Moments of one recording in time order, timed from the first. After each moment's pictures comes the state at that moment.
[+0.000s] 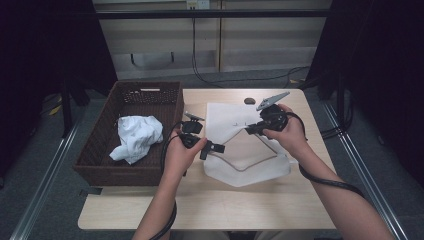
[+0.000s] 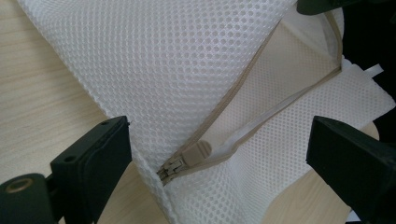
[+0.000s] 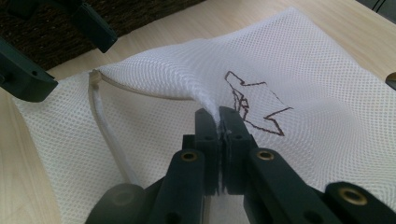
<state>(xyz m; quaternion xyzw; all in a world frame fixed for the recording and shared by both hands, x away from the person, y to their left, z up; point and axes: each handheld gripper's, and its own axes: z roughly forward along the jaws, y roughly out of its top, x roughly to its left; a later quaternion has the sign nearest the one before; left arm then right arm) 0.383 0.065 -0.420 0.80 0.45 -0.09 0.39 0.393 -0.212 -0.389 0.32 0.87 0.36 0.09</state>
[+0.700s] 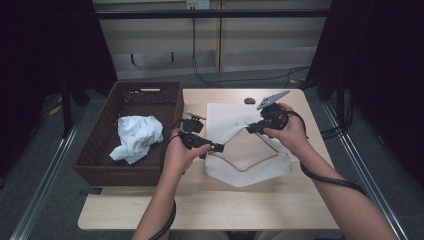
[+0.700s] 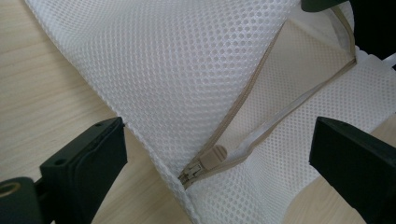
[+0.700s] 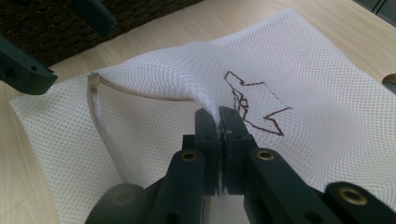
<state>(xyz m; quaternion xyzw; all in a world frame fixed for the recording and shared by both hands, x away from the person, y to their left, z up) 0.383 0.064 -0.412 0.82 0.42 -0.04 0.38 0.395 -0.213 -0.386 0.31 0.87 0.36 0.09</state>
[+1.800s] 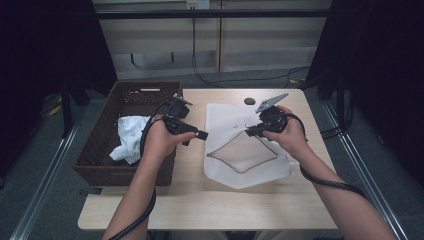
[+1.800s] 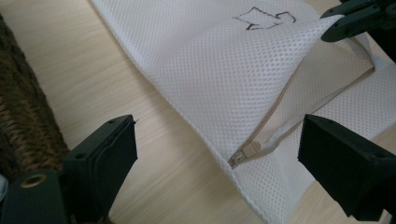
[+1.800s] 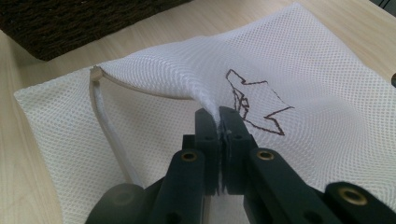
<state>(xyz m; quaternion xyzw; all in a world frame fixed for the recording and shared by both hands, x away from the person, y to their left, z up) 0.400 0.102 -0.360 0.85 0.41 0.01 0.32 0.390 -0.210 -0.390 0.31 0.88 0.35 0.10</state>
